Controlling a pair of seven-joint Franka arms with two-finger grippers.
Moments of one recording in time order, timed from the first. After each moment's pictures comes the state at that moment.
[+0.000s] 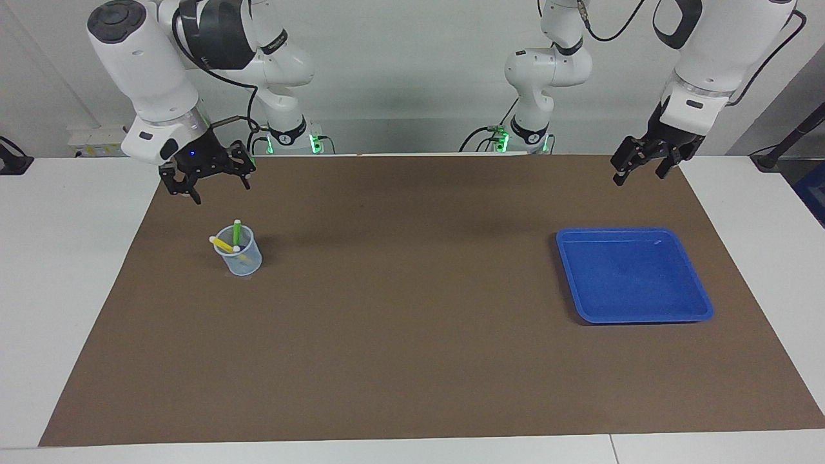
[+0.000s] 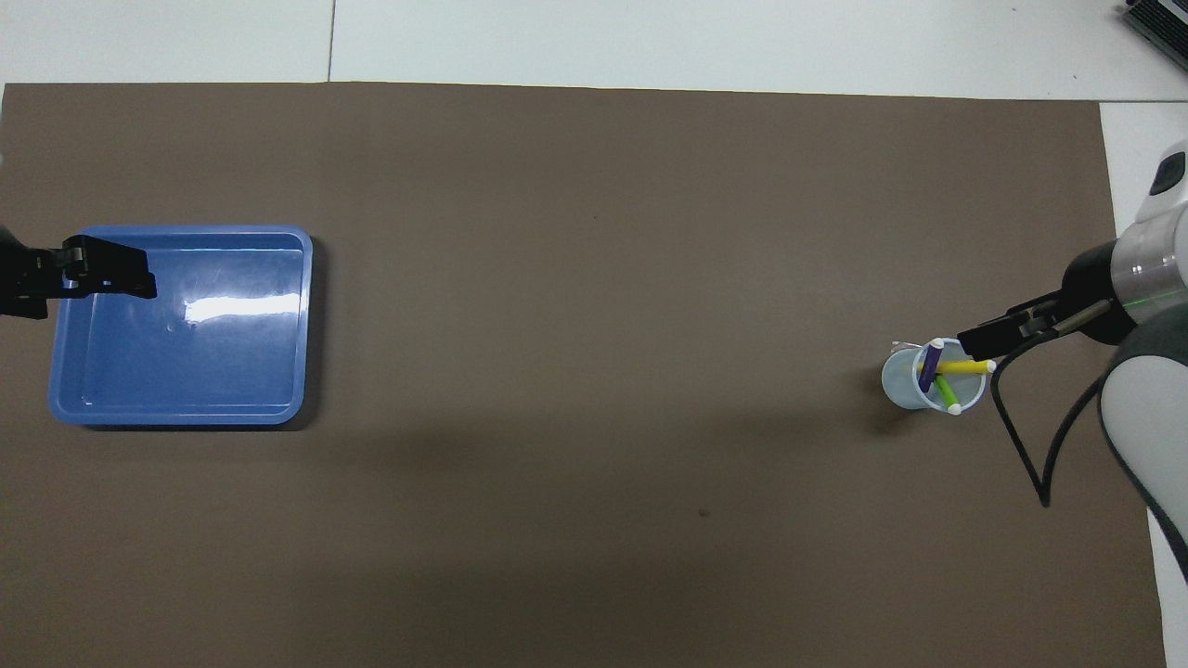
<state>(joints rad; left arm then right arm) -0.05 -0.05 -0.01 -1.65 -0.01 1.65 -0.18 -0.04 -0.04 0.06 -1.75 0.01 1.69 -0.34</state>
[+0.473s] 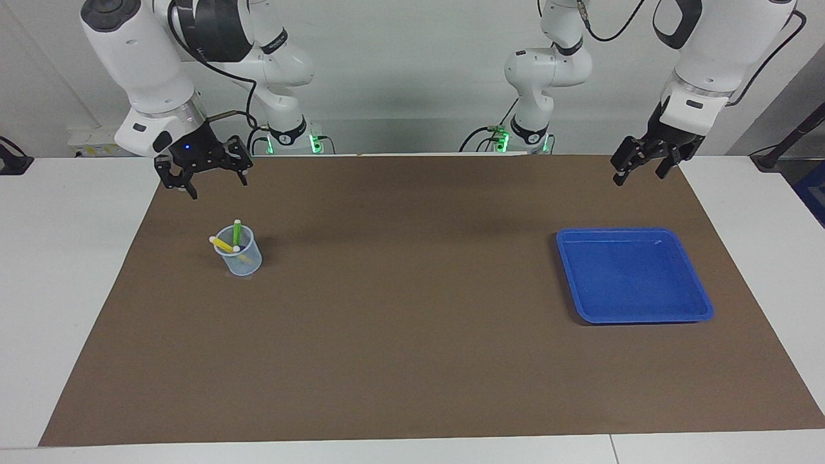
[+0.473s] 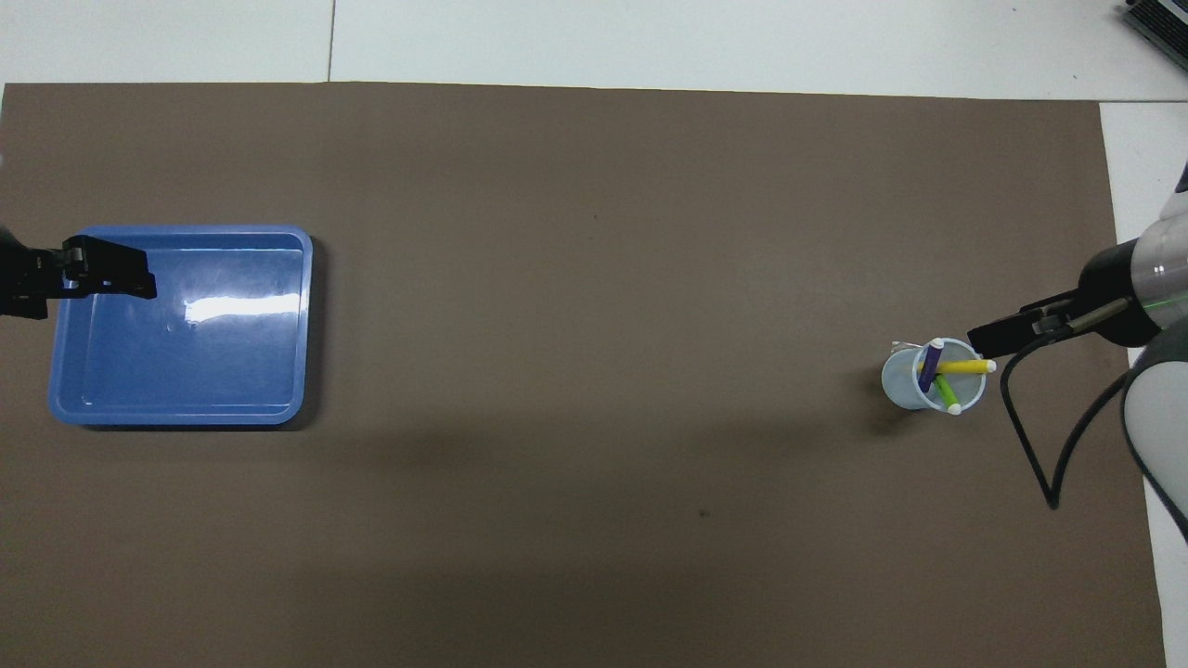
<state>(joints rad) -0.05 -0.05 -0.01 -1.65 -0.01 1.65 -0.18 -0.04 -0.06 0.06 -1.73 0.01 1.67 -0.26</state>
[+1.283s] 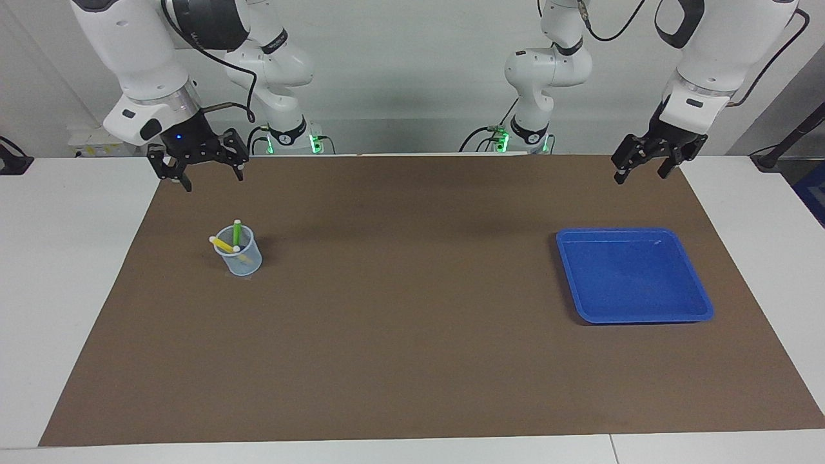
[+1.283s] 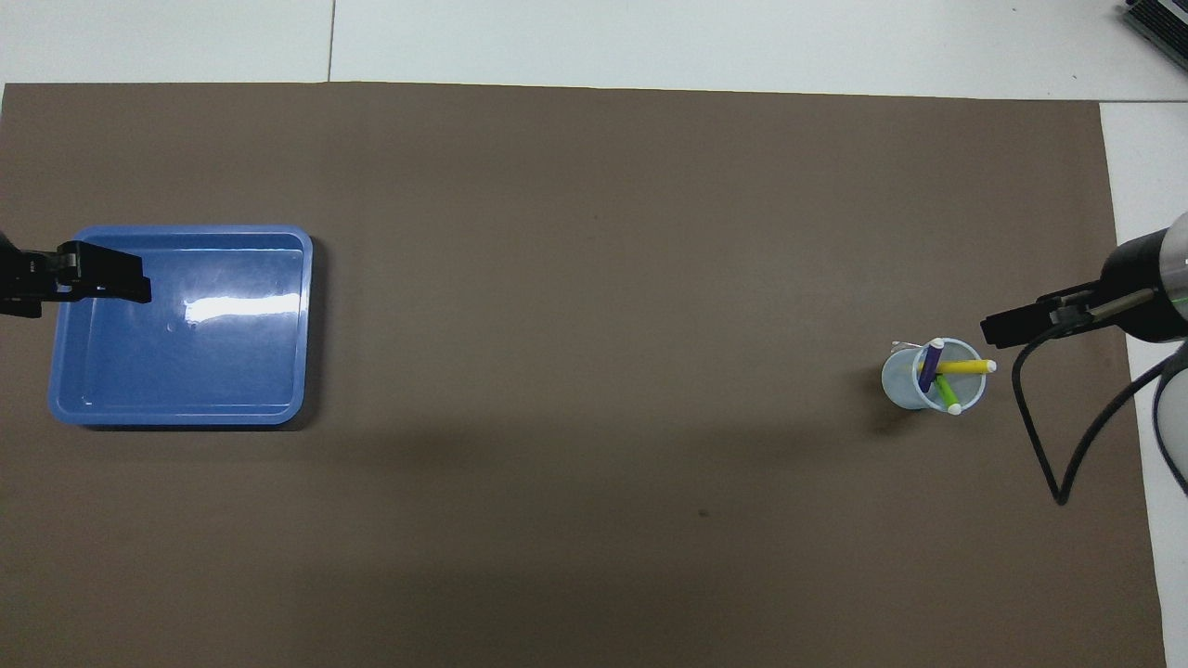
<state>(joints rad) -0.05 -0.05 -0.01 -1.65 -0.01 1.65 -0.12 -0.04 -0.06 0.06 -1.69 0.01 1.64 -0.23</state>
